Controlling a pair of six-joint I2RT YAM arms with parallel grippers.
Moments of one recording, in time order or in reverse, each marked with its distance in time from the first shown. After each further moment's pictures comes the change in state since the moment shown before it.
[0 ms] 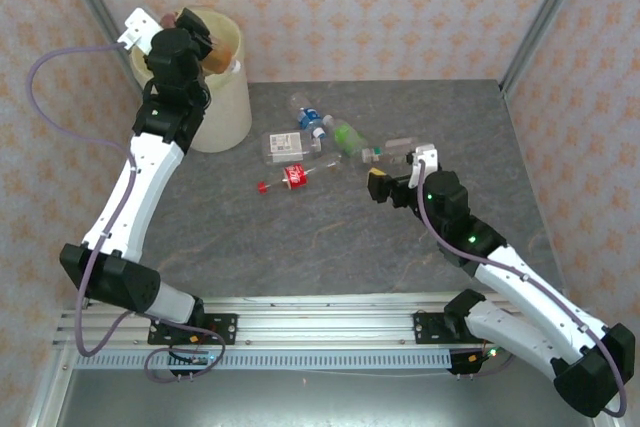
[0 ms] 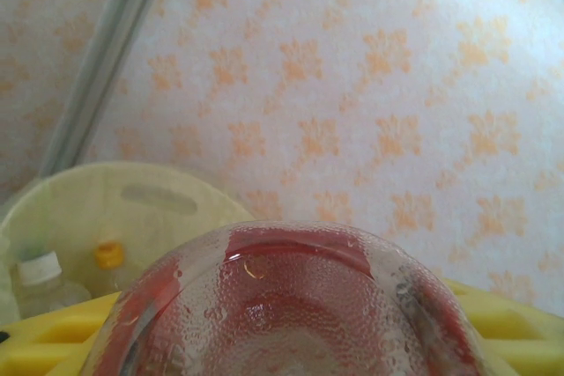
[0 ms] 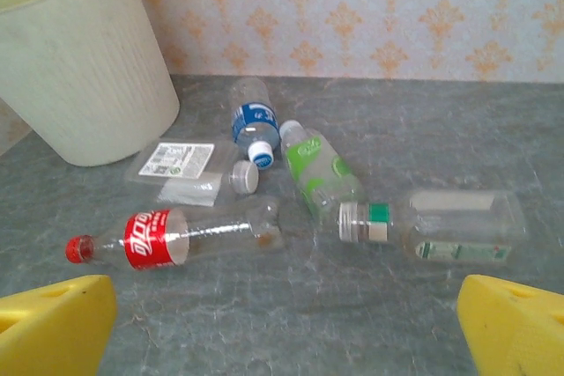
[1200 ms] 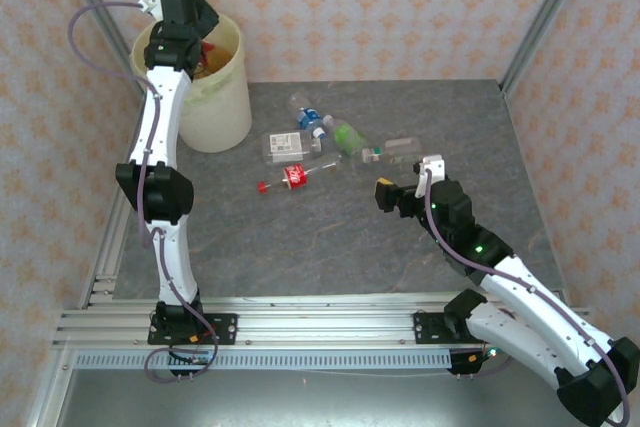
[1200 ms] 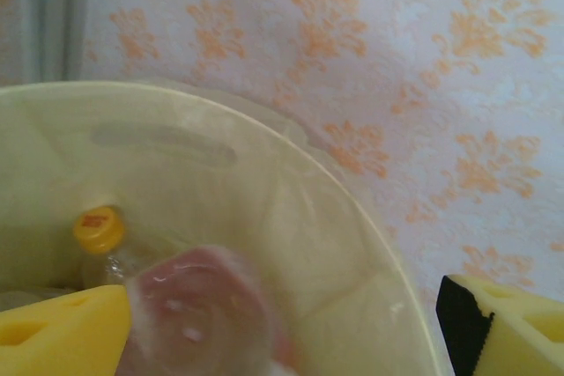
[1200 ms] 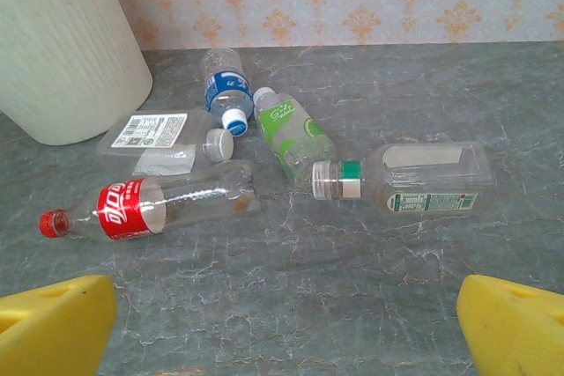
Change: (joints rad) left arm 0.187 0.687 0.832 -0.533 0.323 -0.063; right arm 0.000 -0.077 -0.036 -0.097 0.035 0.034
